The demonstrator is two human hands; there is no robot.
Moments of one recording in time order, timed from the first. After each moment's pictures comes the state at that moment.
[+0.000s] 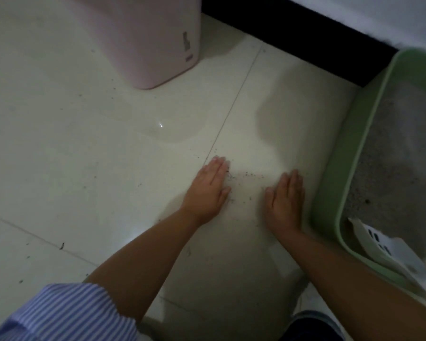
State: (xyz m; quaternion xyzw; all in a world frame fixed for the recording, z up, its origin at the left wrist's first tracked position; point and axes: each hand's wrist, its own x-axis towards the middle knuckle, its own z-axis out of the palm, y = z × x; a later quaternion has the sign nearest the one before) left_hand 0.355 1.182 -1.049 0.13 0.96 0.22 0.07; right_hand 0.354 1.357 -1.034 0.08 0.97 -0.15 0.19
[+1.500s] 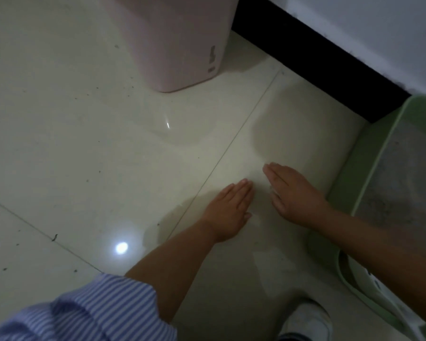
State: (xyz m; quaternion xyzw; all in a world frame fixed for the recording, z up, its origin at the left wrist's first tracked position) left_hand 0.354 1.214 -1.057 0.20 0.97 0.10 0.04; right_hand 0.278 1.367 -0.982 -0.38 0.91 0.01 0.15
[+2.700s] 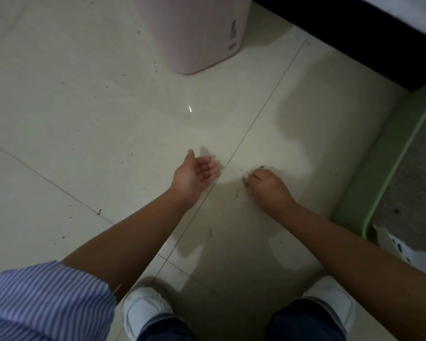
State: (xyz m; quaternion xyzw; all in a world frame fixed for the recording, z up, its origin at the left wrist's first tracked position) left_hand 0.357 1.133 -0.994 -0.50 0.40 0.75 0.15; right_hand 0.334 1.298 -1.022 -0.32 0.92 -0.13 0.20
